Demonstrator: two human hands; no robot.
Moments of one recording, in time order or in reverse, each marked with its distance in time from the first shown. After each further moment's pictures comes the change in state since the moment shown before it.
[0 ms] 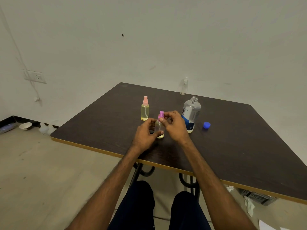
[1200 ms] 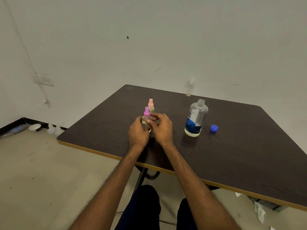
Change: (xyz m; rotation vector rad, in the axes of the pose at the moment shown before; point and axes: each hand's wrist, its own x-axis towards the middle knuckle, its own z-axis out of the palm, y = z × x) left_hand 0.011 0.000 -0.023 0.119 0.339 -0.168; right_hand 0.020 -0.003 0.073 0.020 0.088 -0.017
